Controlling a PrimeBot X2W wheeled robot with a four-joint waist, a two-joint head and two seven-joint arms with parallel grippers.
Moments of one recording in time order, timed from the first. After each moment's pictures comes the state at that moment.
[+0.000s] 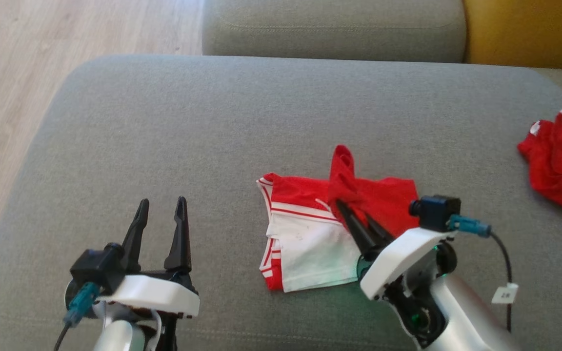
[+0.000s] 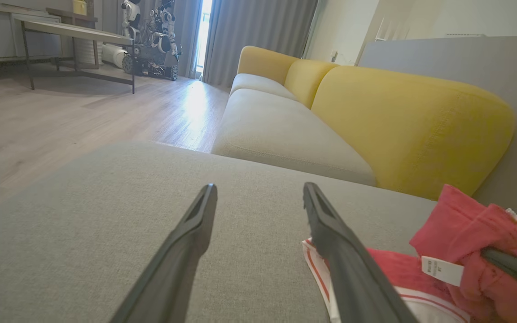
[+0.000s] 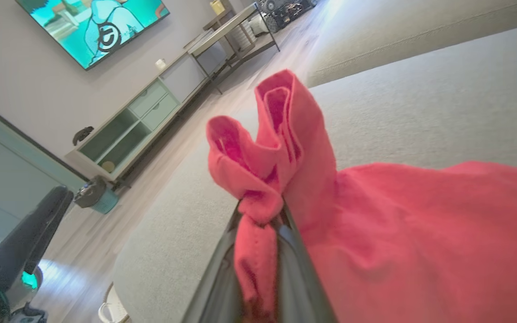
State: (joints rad) left arm -0.01 0.05 -0.21 0.12 -0.30 0.04 -0.25; right arm -0.22 -0.07 0.42 0.30 0.66 0.13 0.16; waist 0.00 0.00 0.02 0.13
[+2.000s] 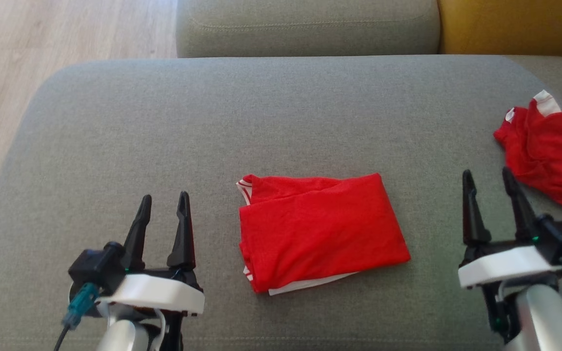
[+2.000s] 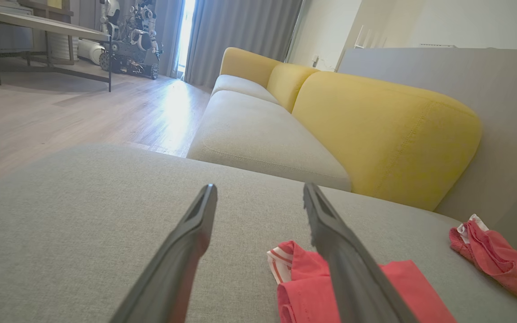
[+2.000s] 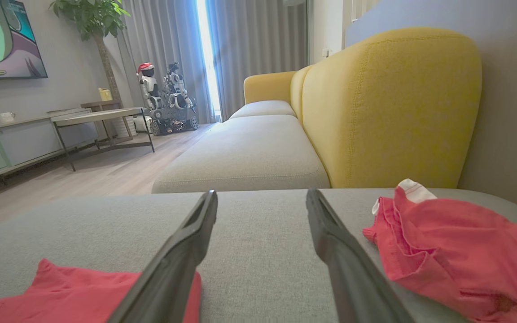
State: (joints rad) left arm 0.00 0.05 -0.25 0.07 -0.35 0.08 -0.25; right arm -0.12 -0.11 0.02 0.29 0.17 0.13 -0.25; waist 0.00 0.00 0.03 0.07
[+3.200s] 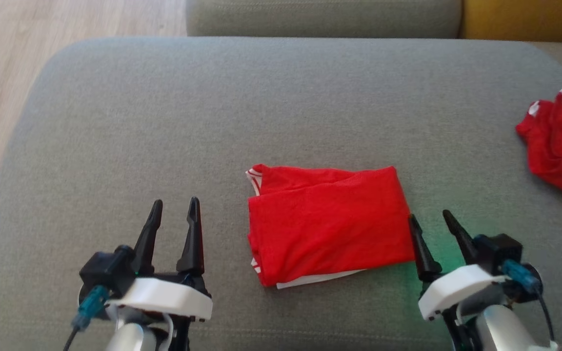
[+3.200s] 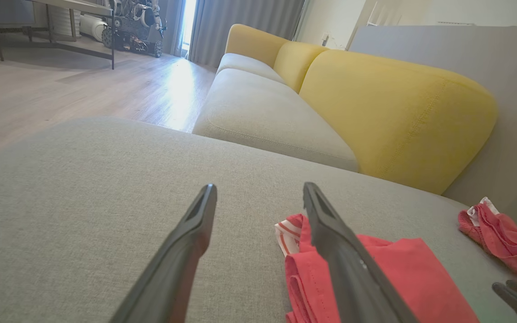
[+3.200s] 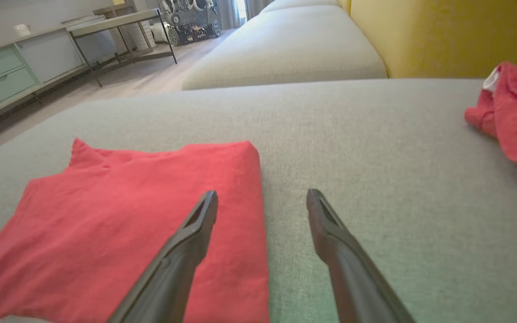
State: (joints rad) left arm 0.01 0.05 -0.28 0.07 -0.35 0.08 -0.25; right arm -0.08 -0.06 0.11 0.38 0.14 0.13 -0.13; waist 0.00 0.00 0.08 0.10
